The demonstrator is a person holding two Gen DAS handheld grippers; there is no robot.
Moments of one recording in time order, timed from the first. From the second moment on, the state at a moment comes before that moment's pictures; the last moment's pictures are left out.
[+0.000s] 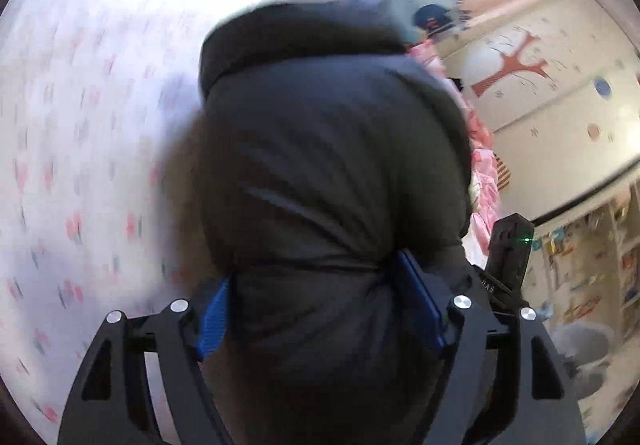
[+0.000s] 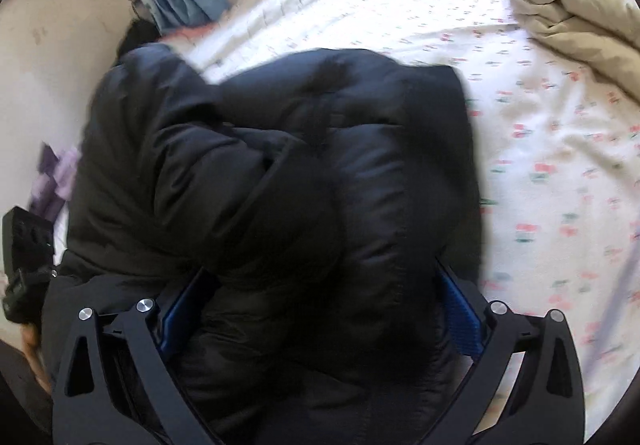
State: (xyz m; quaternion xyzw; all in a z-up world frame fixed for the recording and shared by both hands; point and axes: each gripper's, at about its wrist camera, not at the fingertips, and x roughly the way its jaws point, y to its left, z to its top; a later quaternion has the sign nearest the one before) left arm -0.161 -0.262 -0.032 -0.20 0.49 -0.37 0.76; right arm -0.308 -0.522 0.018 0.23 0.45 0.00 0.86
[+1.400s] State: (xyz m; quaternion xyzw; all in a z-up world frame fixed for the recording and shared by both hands) left arm -0.175 -0.179 0.024 -0.06 0.39 -0.31 0.87; right arm -0.220 -0.327 0.063 0.08 0.42 0.12 0.90
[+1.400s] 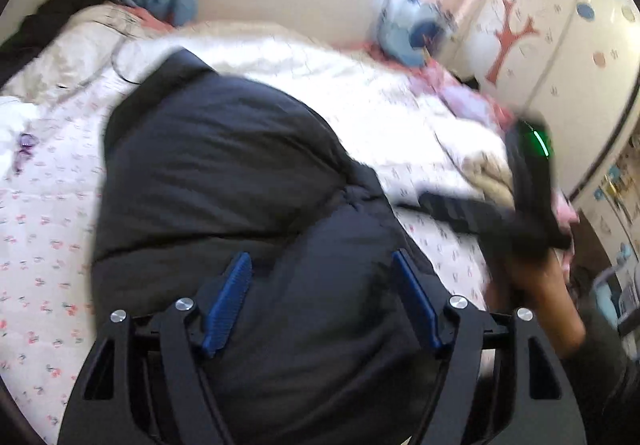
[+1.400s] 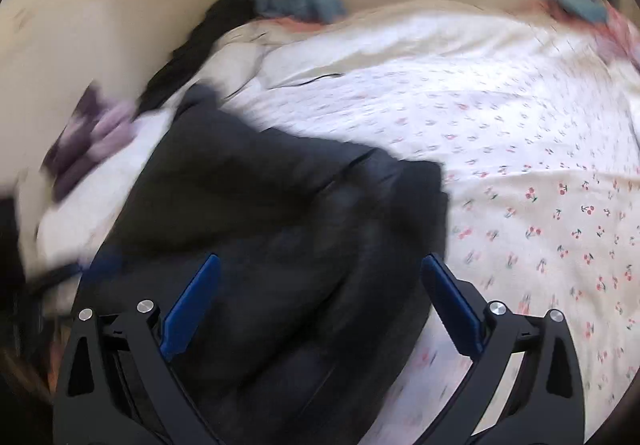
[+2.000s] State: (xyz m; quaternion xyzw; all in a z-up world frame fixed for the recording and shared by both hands) left arm -0.187 -0.189 0.015 0.08 0.34 -0.20 0.91; right arm -0.179 -0.292 0.114 0.10 0.35 0.15 0.92
